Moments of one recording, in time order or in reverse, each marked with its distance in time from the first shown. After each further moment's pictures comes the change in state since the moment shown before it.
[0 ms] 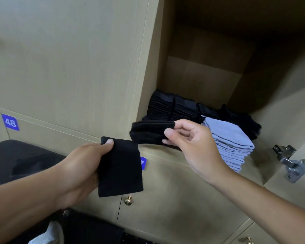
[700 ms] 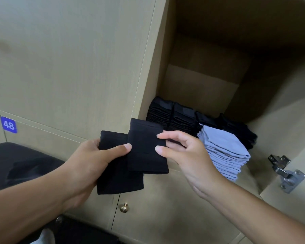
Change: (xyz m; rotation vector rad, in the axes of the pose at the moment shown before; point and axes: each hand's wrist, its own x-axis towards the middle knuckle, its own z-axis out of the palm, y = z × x) left_hand -0.013 0.009 0.005 0.112 -0.166 0.195; right_hand -0.010 -0.011 0.012 0.017 0.034 0.219
